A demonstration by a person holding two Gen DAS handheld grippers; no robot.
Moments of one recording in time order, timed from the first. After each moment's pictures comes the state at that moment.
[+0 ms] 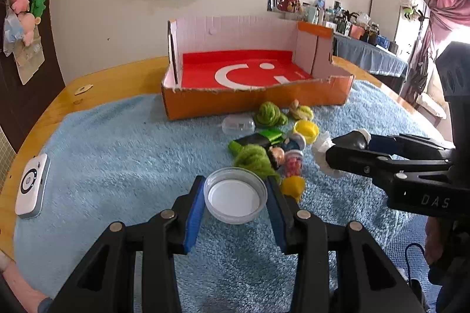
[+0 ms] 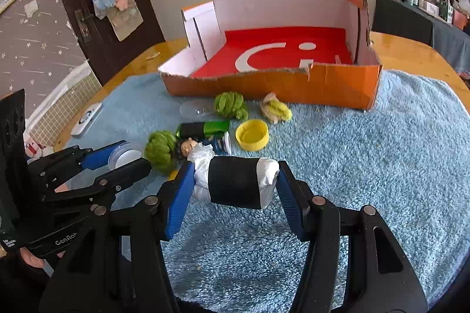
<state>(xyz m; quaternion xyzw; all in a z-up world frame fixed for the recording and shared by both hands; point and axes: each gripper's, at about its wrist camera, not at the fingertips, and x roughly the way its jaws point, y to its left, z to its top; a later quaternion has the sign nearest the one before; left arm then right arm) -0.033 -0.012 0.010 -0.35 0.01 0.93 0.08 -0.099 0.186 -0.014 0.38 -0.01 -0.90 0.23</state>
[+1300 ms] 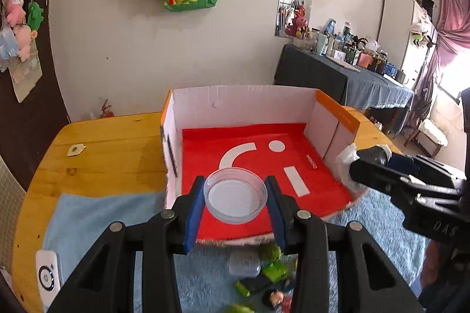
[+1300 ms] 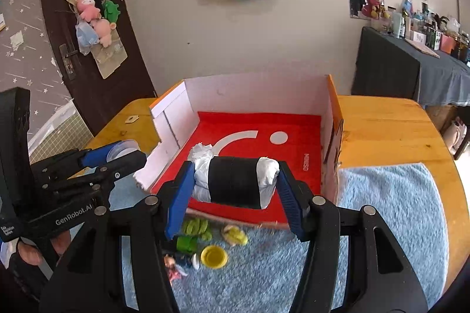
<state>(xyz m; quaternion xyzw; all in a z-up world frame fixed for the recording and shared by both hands) -0.156 -0.008 0.106 -0.33 -0.02 0.94 0.07 -0.186 0.201 0.080 0.32 -0.02 -0.93 0.20</state>
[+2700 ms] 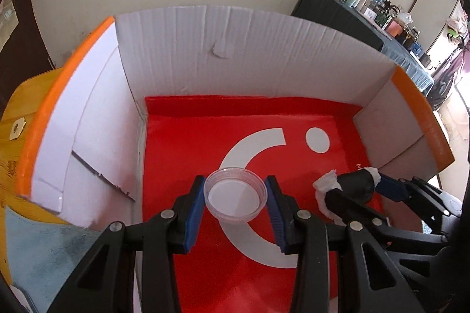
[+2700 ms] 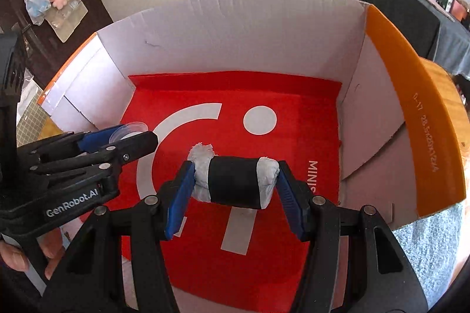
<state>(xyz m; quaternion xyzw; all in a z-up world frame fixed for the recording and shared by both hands) -0.311 -0.005 0.022 -0.50 -0.06 0.86 0.06 -0.321 0.196 0.009 0.49 0.00 -0.86 0.15</state>
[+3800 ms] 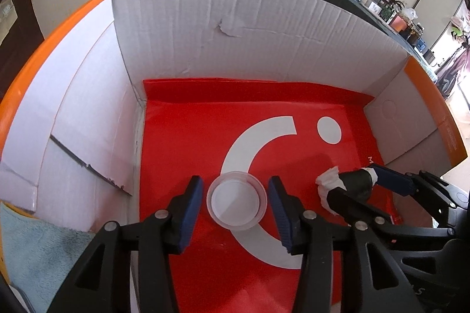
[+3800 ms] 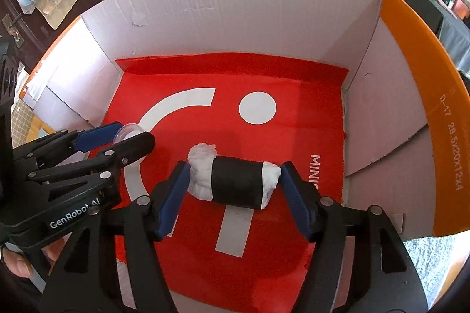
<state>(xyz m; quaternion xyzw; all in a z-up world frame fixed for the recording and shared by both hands) -0.319 -0.003 0.008 -0.52 -0.07 0.85 0.06 -0.319 0.209 0.005 0.53 0.02 -0.84 0.13</state>
